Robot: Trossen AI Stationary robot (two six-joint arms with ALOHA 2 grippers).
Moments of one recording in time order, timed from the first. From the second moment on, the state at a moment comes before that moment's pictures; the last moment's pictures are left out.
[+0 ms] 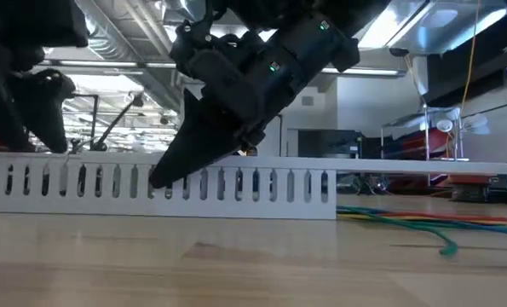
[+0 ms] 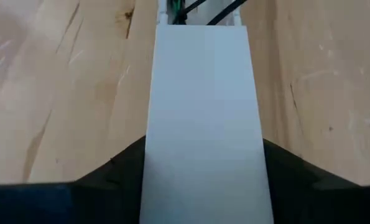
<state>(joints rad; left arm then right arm) -0.68 1.32 0.67 -0.53 -0.44 -0.77 0.24 2.19 1.43 -0.04 0.09 0.15</state>
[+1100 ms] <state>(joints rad) -0.57 1.43 0.51 -0.03 -0.33 -0.64 0.24 2.20 1.42 0.05 0.06 0.19</state>
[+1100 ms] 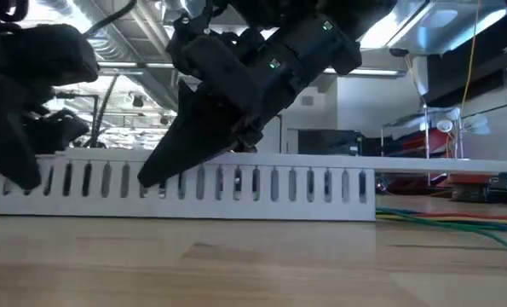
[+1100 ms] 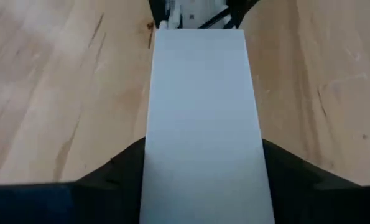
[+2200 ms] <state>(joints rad) -0.54 1.40 0.62 -0.21 -0.28 -0.63 0.24 2.23 1.43 0.09 0.09 0.20</state>
